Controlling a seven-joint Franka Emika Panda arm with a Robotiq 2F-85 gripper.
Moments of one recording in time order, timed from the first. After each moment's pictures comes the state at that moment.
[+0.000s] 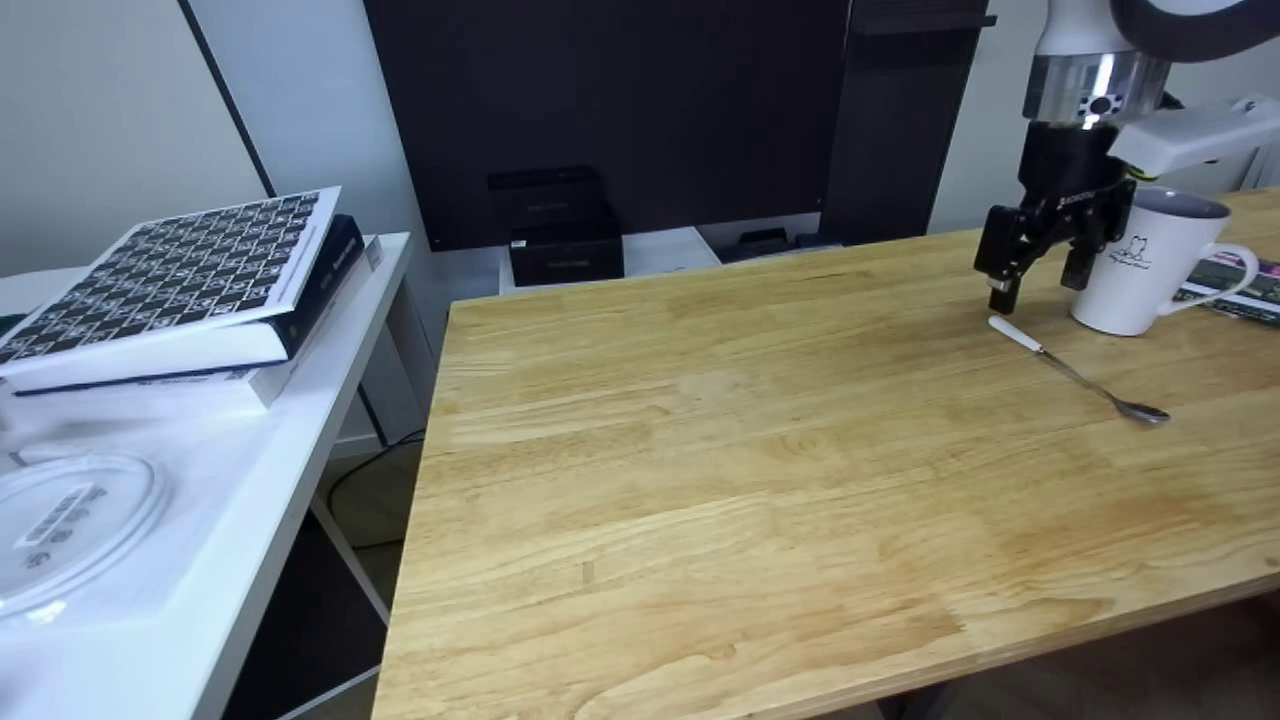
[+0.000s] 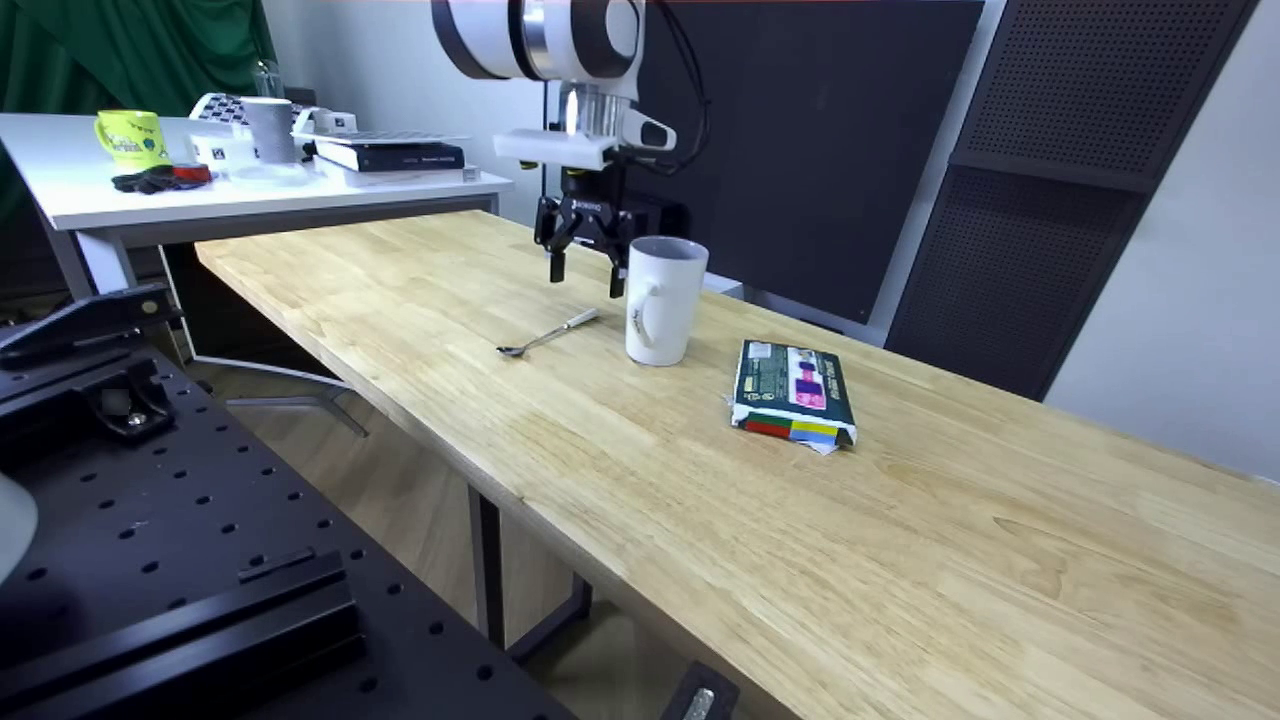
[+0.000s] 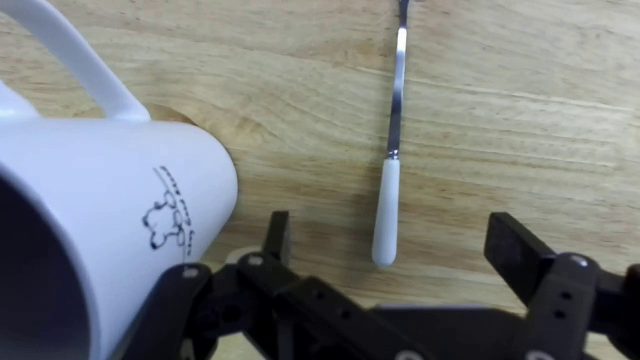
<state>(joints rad) 0.19 0.67 0.00 -1.99 -0.08 2.57 0.20</state>
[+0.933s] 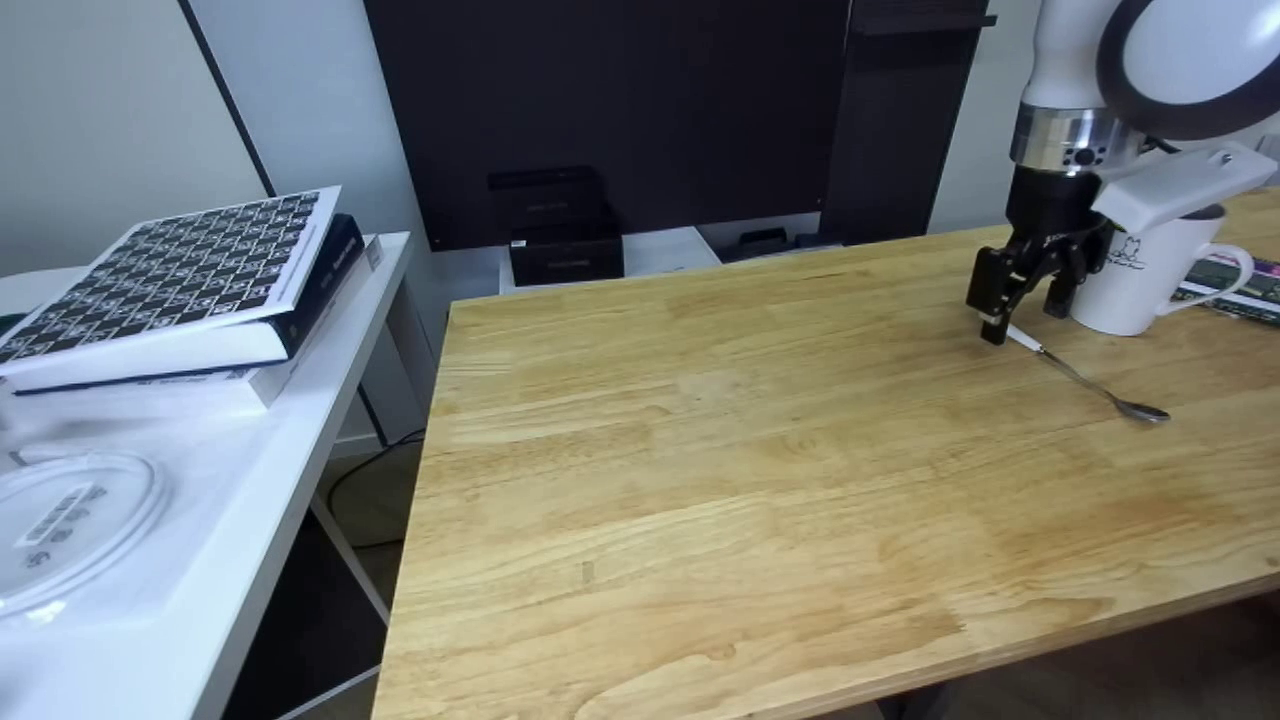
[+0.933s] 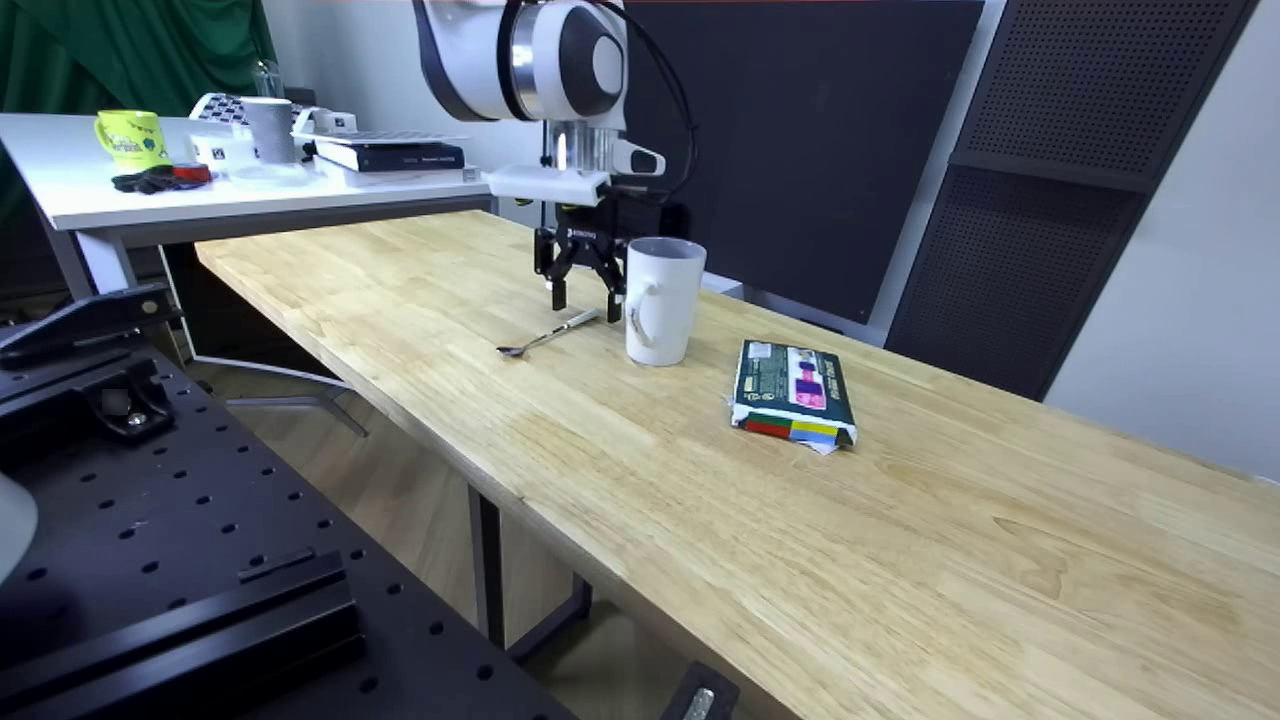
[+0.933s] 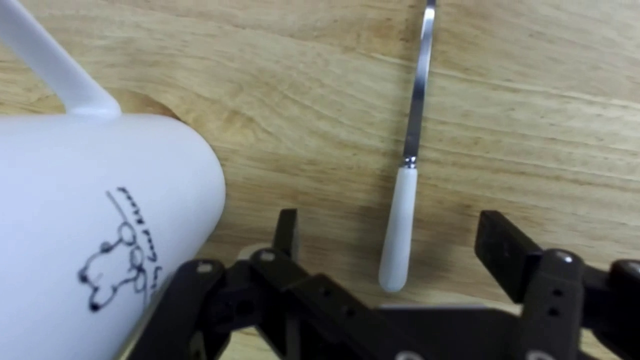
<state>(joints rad) 0.26 0.75 -0.07 -1.99 -0.10 2.68 0.21</state>
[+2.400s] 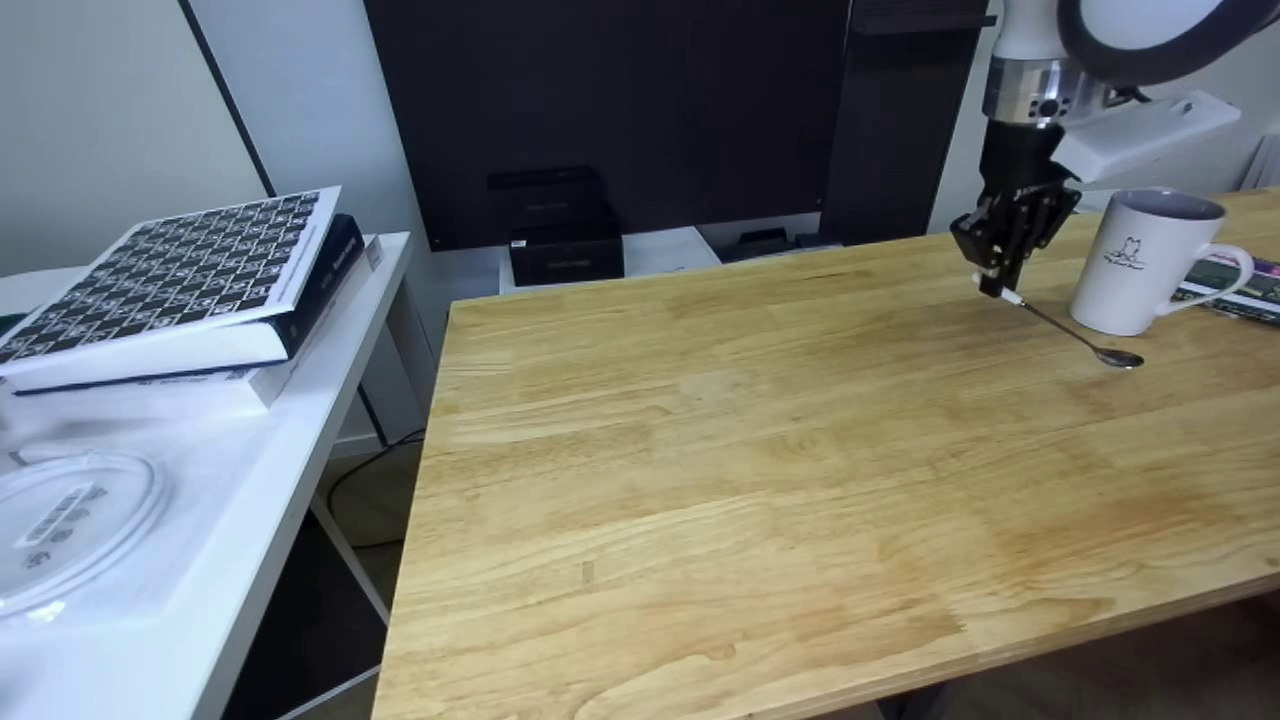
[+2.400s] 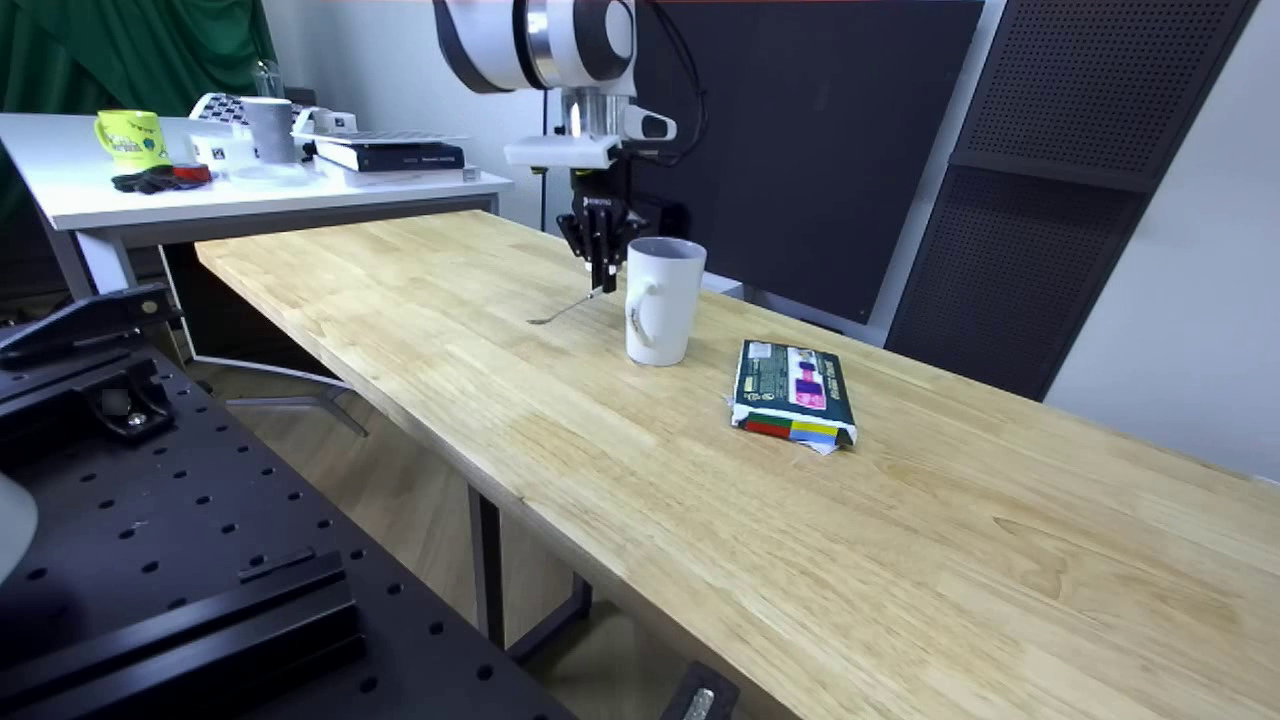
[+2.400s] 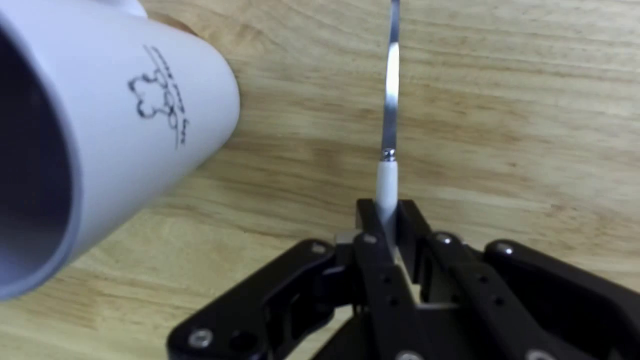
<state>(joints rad) 0.31 0.73 -0.11 -1.89 -0.10 2.59 0.26</state>
